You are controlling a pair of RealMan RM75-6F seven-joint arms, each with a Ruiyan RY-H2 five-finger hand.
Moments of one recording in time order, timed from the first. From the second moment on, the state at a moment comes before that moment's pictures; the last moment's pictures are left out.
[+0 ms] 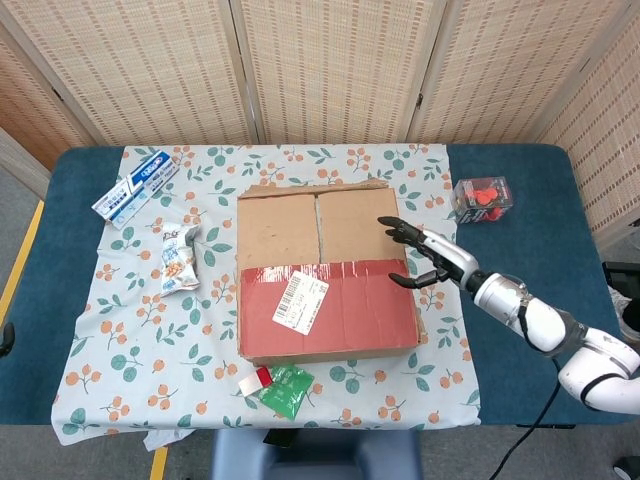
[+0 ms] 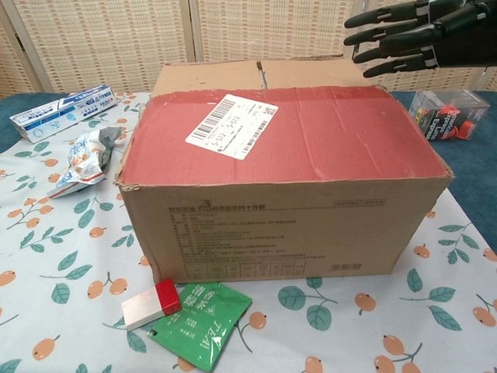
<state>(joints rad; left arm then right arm) -0.13 -1.10 -0.14 -1.36 1.32 1.33 -0.39 0.77 -1.00 0.21 -1.53 -1.80 0.67 1.64</state>
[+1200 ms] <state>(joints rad) -0.14 -1.11 -0.14 -1.38 1.33 1.33 -0.31 0.85 -0.86 -0.20 -1.53 -1.96 1.26 1.83</state>
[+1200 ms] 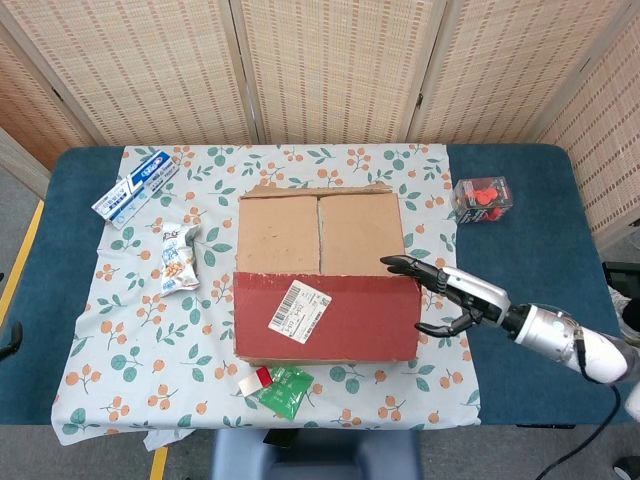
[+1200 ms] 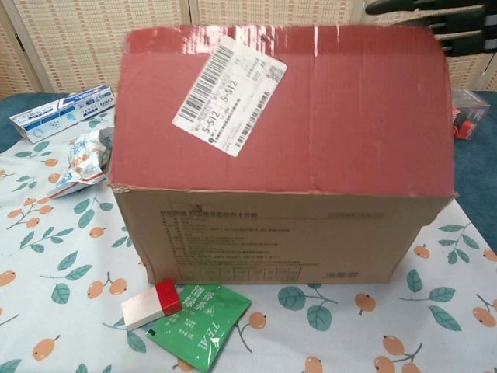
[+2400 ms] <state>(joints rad) -0.15 -1.10 -0.12 -1.40 1.37 1.34 -0.28 0.54 -0.68 -0.20 -1.96 -1.95 1.37 0.62</state>
